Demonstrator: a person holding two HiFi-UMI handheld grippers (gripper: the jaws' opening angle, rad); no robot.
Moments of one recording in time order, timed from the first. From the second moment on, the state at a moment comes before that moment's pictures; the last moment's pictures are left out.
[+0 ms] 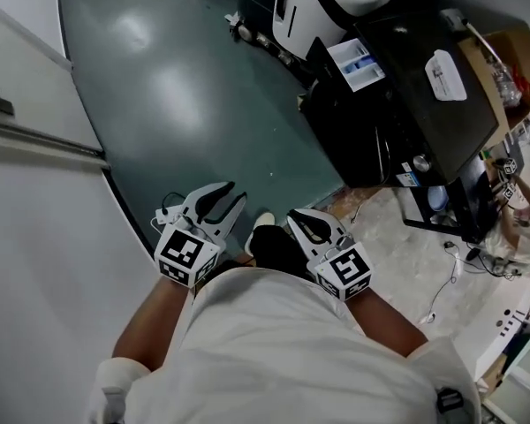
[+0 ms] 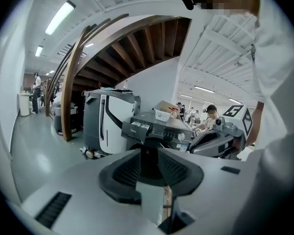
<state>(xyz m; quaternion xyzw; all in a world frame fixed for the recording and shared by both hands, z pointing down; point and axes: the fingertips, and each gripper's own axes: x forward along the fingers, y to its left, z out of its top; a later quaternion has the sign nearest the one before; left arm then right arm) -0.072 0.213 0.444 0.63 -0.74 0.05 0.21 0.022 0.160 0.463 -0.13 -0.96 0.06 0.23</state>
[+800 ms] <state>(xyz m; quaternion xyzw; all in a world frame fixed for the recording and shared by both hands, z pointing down) -0.169 0.002 0.432 0.73 -0.64 0.10 0.20 -0.018 -0.014 0.400 0.11 -0.96 0.12 0.22</state>
